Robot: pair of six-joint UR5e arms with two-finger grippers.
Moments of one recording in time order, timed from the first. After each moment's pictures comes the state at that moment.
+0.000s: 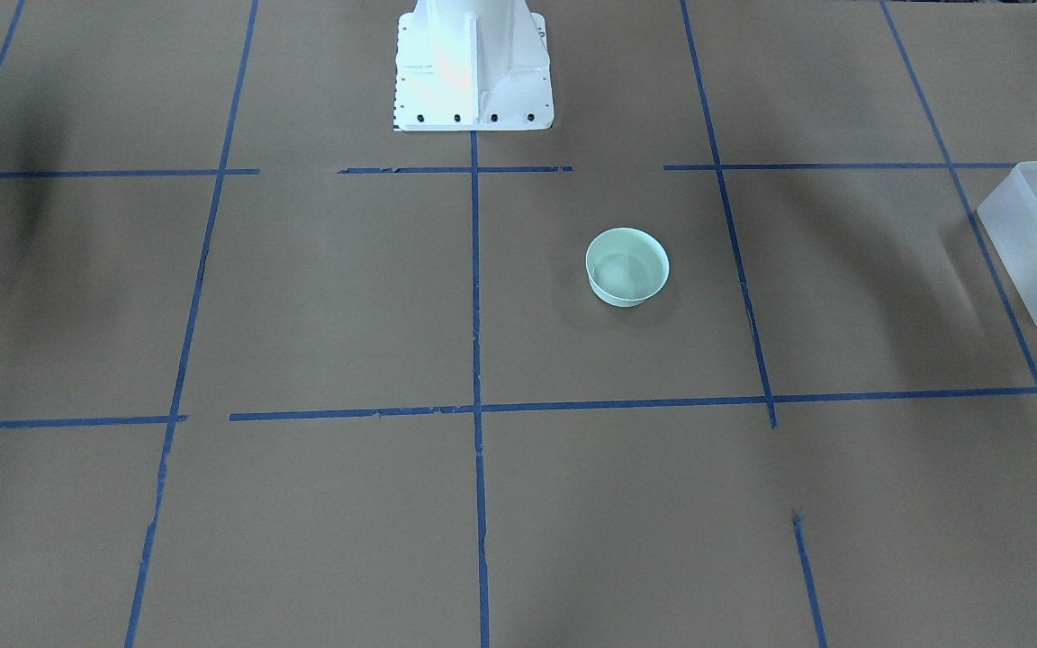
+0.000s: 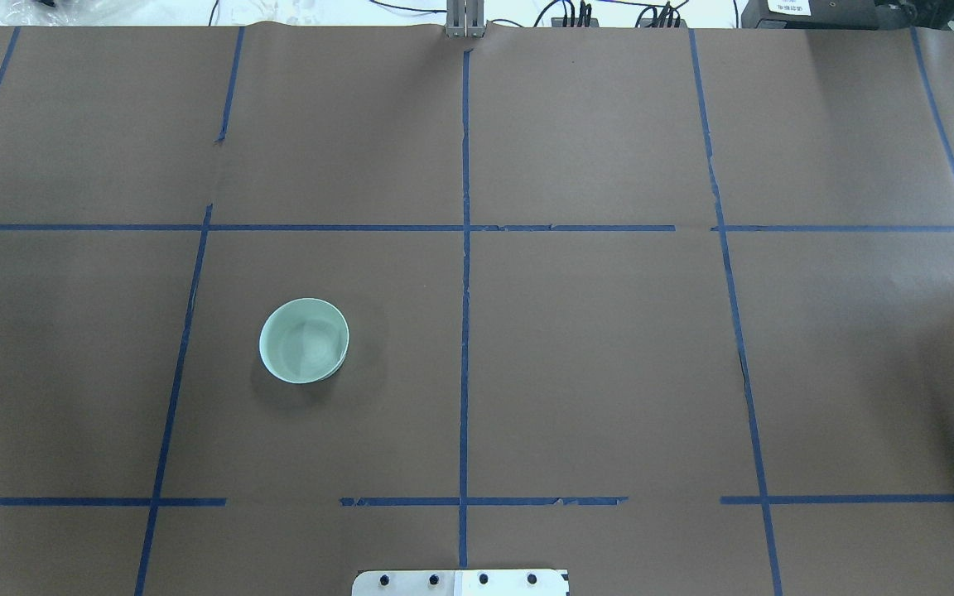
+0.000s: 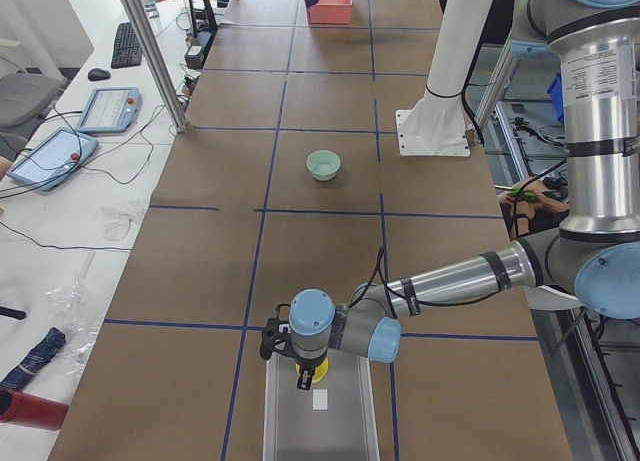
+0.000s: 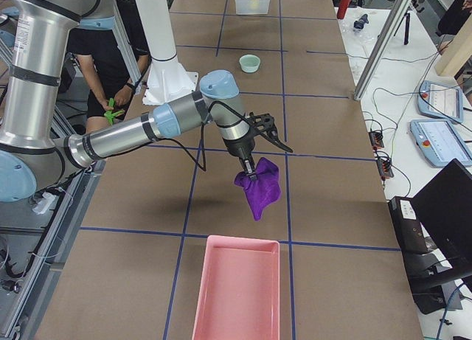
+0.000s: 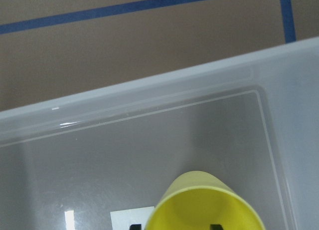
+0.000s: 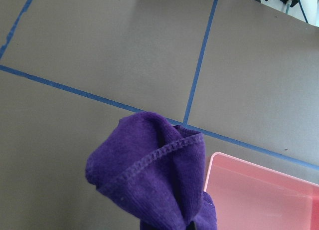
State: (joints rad) left arm -1.46 -1.41 -1.39 -2.13 -2.26 -0.07; right arm 1.53 -1.83 2.19 -1.54 2.12 -0.01
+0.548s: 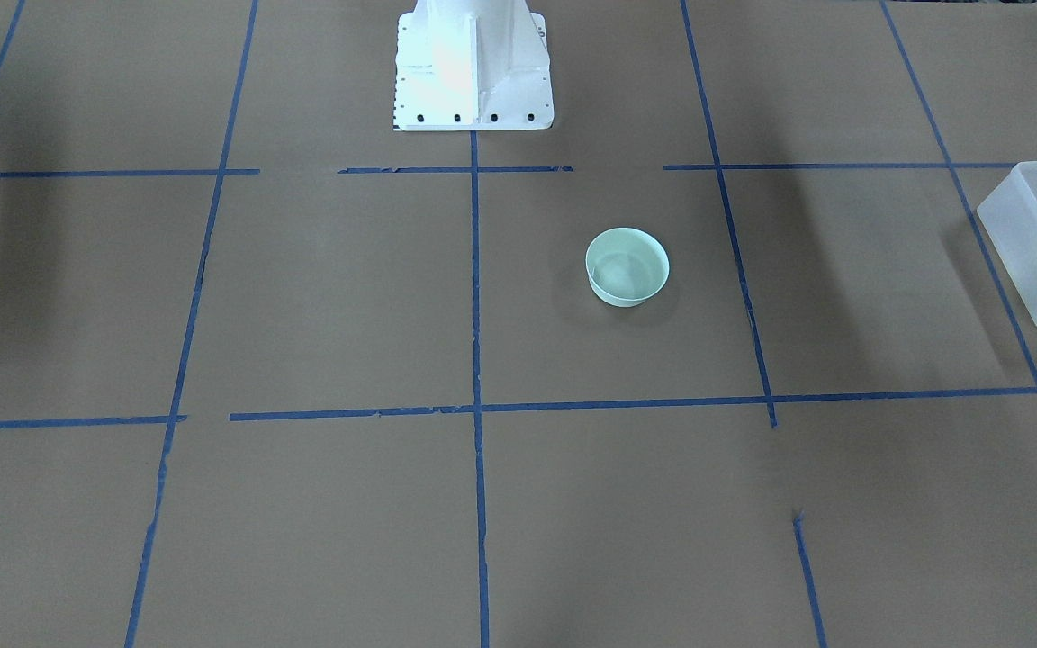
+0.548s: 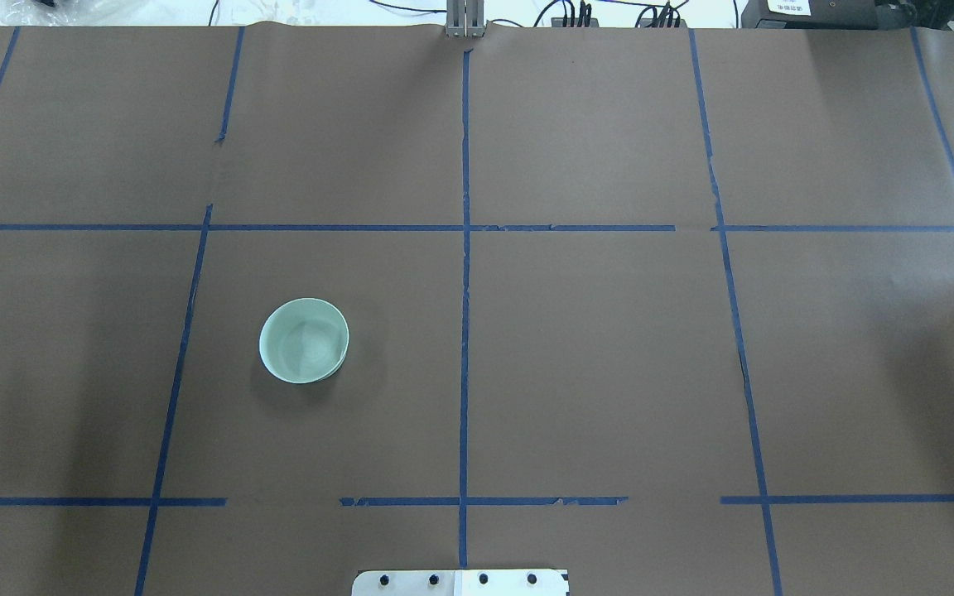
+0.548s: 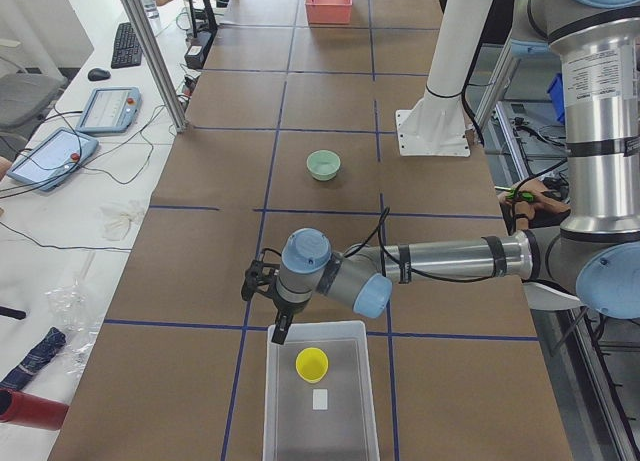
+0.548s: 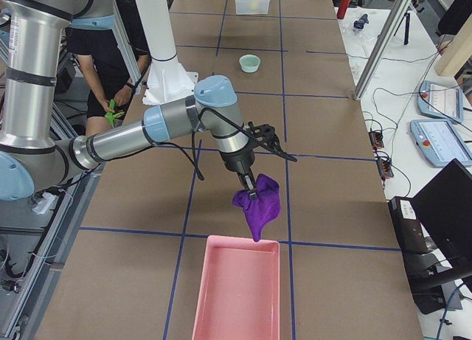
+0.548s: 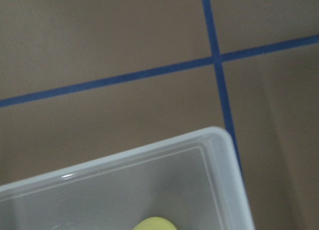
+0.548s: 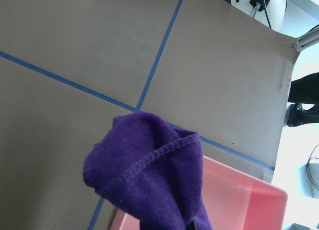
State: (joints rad) left arm -1.46 -1.40 -1.67 -2.11 -2.25 -0.24; right arm 1.69 -1.79 2.12 -1.62 2.08 -0.31
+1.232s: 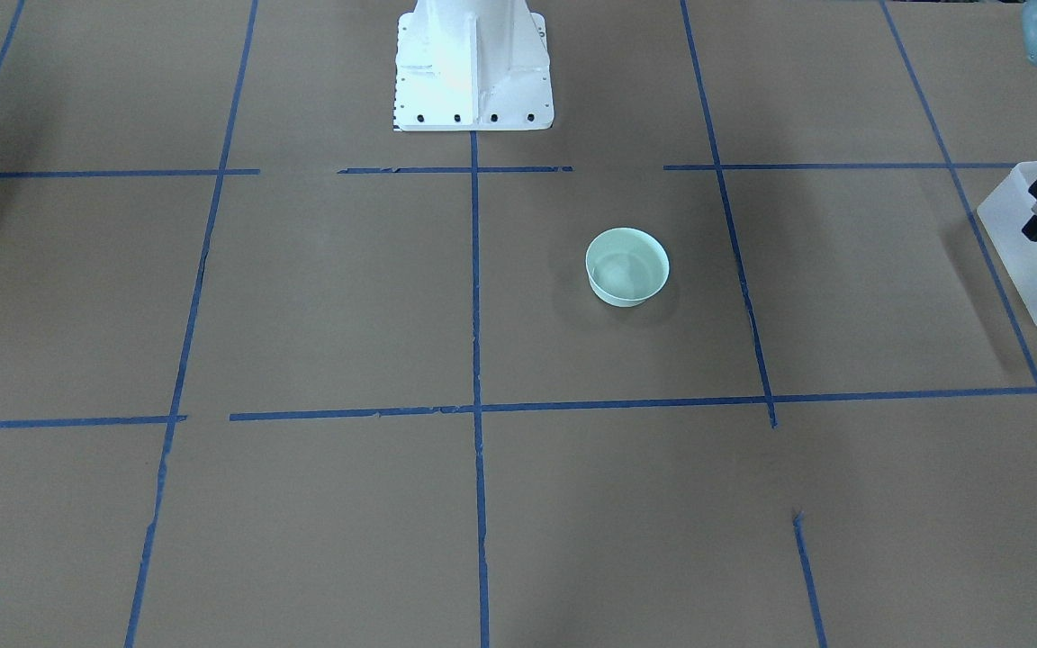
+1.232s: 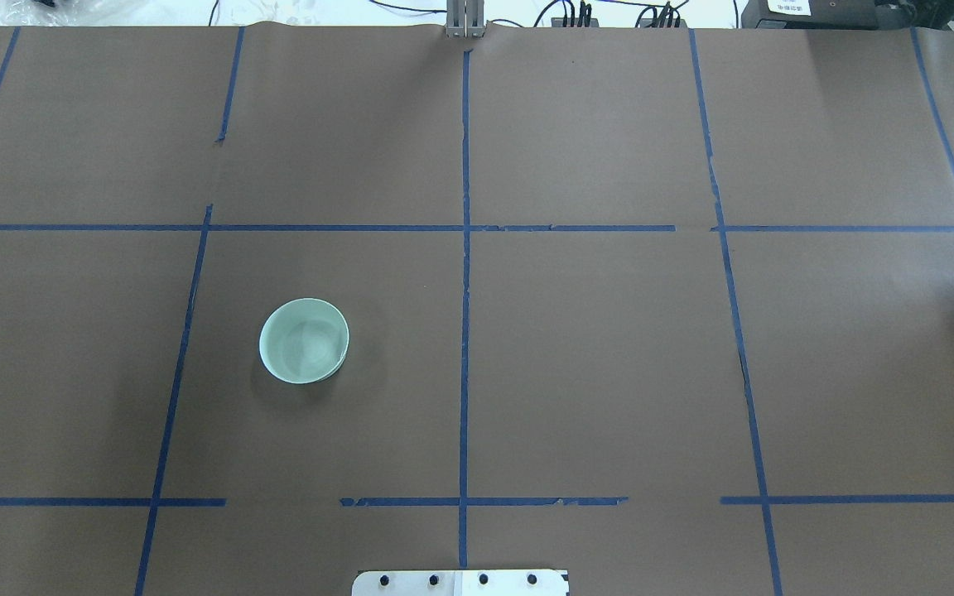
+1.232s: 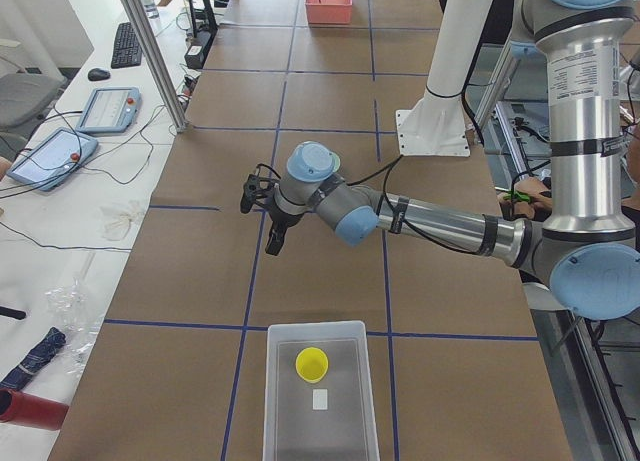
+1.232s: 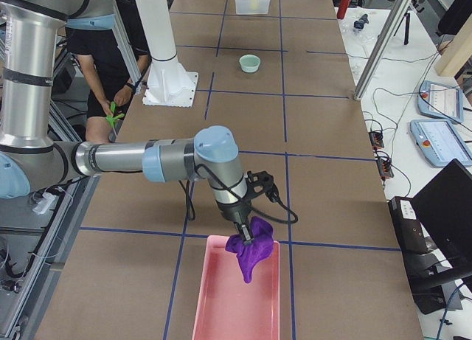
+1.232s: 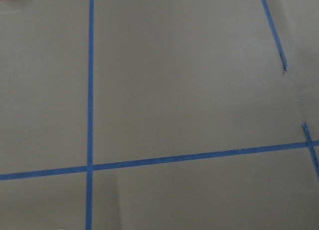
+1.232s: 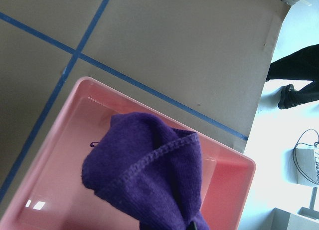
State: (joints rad) left arm -1.31 -1.44 -1.90 -2.12 -2.25 -0.62; right arm 1.80 -1.80 1.75 -1.35 2.08 -0.49
